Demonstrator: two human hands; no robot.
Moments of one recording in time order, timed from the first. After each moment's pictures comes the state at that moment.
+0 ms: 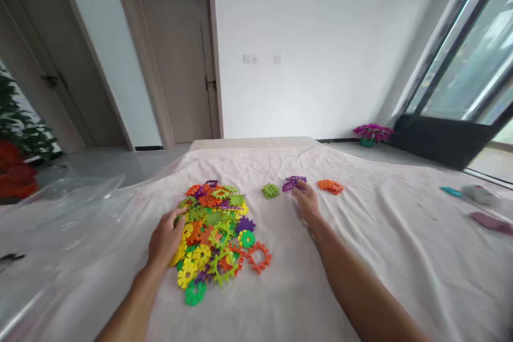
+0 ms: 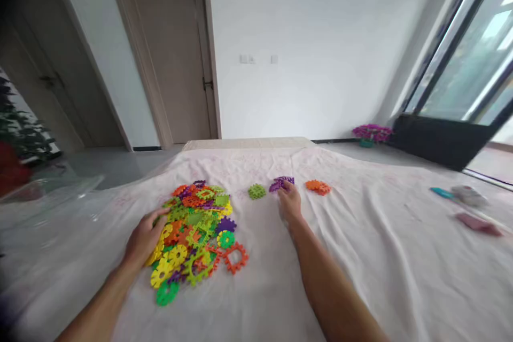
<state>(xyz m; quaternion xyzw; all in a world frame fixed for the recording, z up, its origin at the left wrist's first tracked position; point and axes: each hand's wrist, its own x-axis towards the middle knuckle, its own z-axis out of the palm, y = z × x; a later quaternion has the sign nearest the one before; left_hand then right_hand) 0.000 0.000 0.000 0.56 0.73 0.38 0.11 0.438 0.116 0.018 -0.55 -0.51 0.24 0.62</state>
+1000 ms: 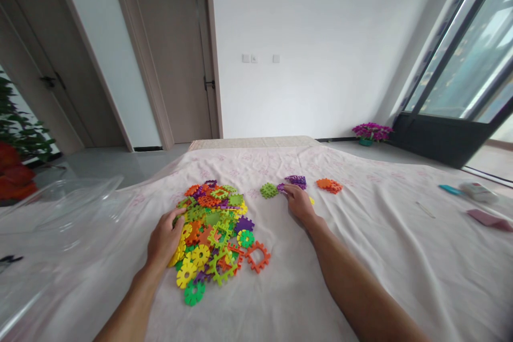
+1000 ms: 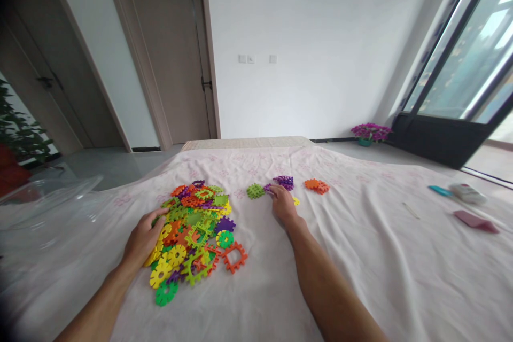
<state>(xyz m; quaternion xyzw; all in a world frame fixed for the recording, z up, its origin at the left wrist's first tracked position) 0.005 -0.001 0.007 0.56 0.73 0.38 0.09 0.442 0.120 0.008 -0.54 -0.72 0.09 0.44</state>
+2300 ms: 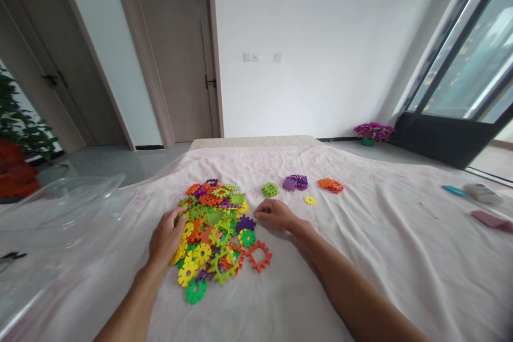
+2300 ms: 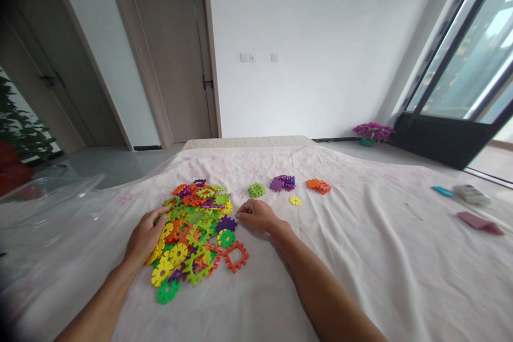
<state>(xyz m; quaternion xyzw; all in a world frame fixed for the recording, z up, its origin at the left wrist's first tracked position) 0.007 -0.002 0.010 0.56 0.73 0.38 0.10 0.363 0.063 0.048 -0.42 -0.81 0.31 0.27</state>
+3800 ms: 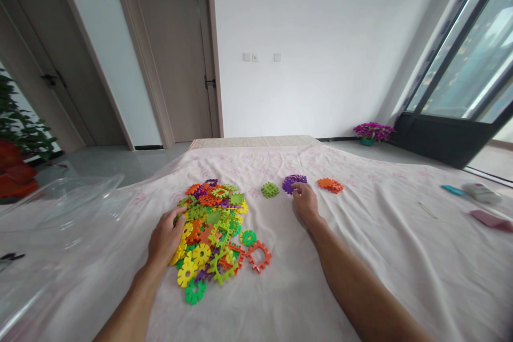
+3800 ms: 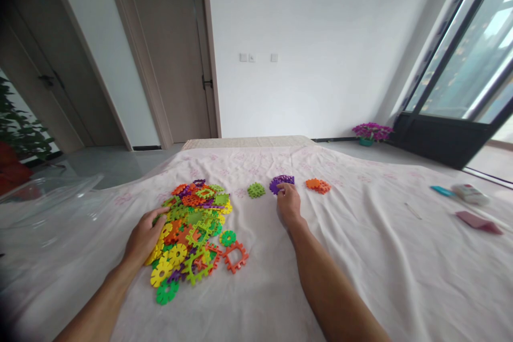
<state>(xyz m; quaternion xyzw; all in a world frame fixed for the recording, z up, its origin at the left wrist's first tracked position) 0.008 -0.003 0.011 0.55 0.73 0.38 0.10 0.446 0.118 0.010 -0.62 -0.62 0.02 0.47</state>
